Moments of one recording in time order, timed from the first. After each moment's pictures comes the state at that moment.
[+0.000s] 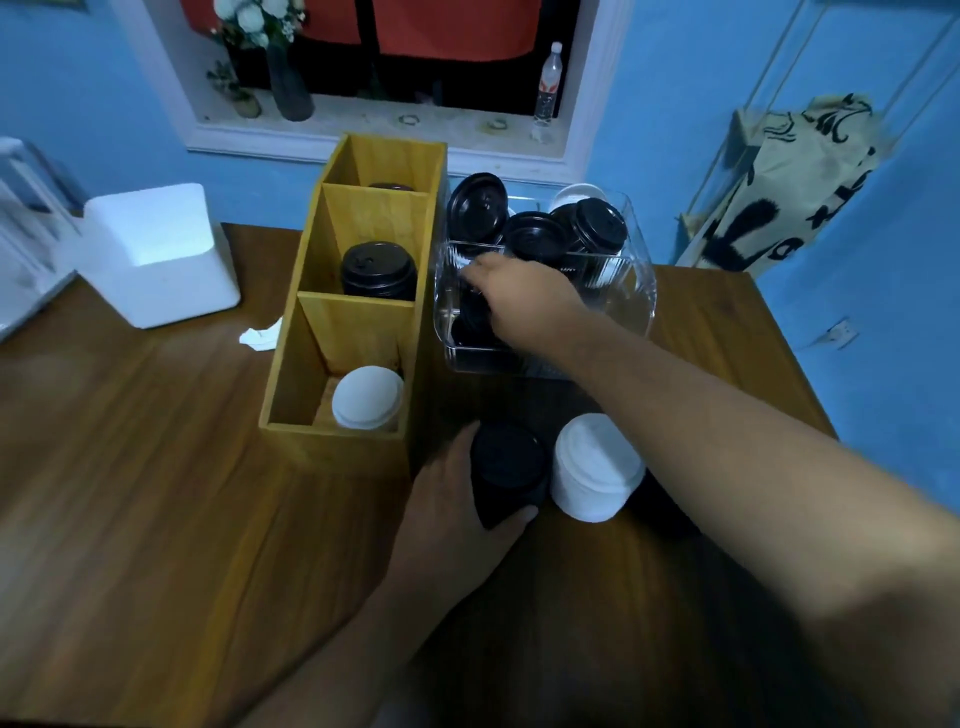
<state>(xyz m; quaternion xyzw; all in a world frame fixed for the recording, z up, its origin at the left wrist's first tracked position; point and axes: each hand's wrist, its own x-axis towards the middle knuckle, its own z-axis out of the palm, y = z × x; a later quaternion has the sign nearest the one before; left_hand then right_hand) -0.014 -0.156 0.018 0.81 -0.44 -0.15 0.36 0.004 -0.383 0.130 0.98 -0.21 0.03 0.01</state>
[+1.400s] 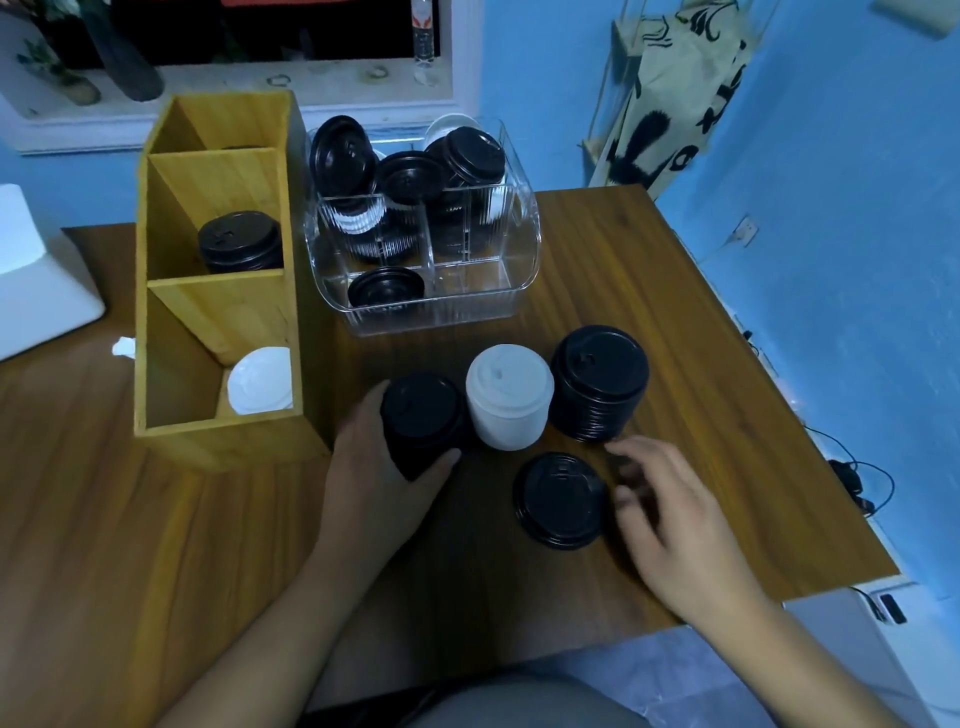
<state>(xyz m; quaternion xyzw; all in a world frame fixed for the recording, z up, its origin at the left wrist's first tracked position) -0.016 -0.154 0.022 0.82 -0.44 -0.13 0.34 -0.295 -0.231 0.035 0.84 -0.41 0.27 -0.23</state>
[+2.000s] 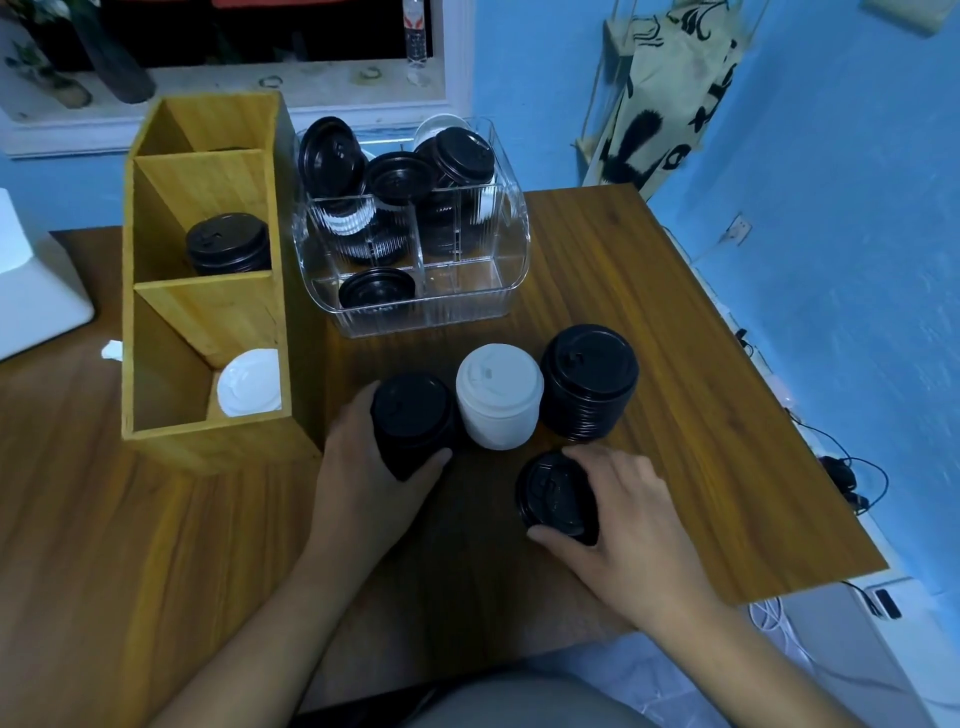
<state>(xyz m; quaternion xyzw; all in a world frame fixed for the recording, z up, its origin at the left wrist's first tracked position) -0.016 -0.159 0.022 0.81 -0.45 -0.12 0.35 -0.272 -0.222 0.022 0.87 -0.43 0.19 -0.18</state>
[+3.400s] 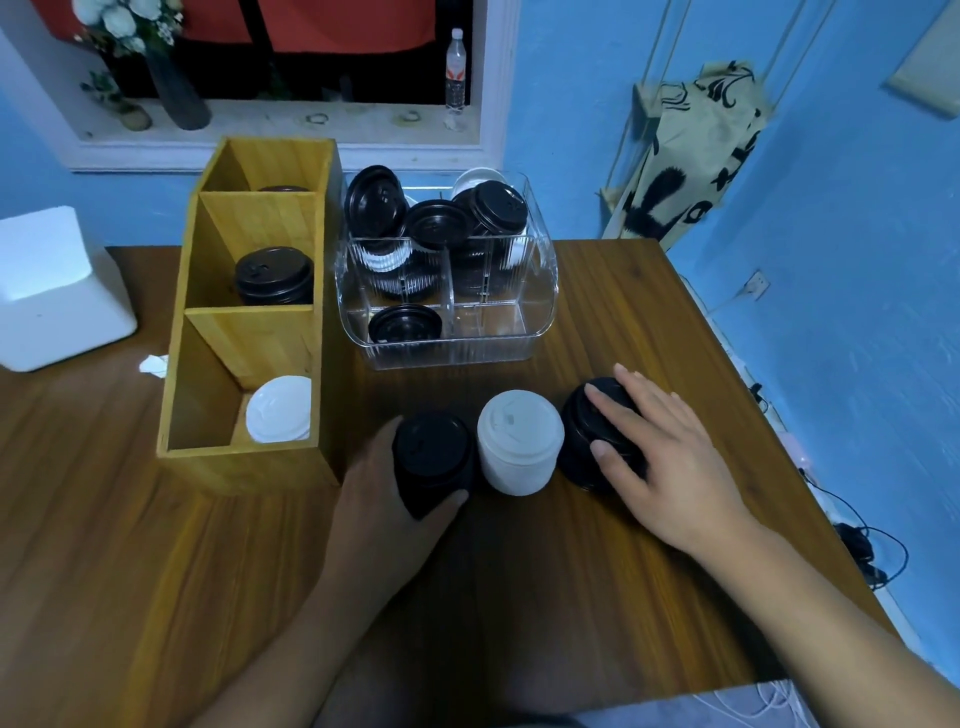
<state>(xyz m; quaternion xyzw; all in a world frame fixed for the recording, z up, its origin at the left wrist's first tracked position) -0.015 -0.158 0.022 0.82 -0.44 -0.15 0.34 -0.265 -0.321 0.061 0.90 -0.38 0.16 -0.10</state>
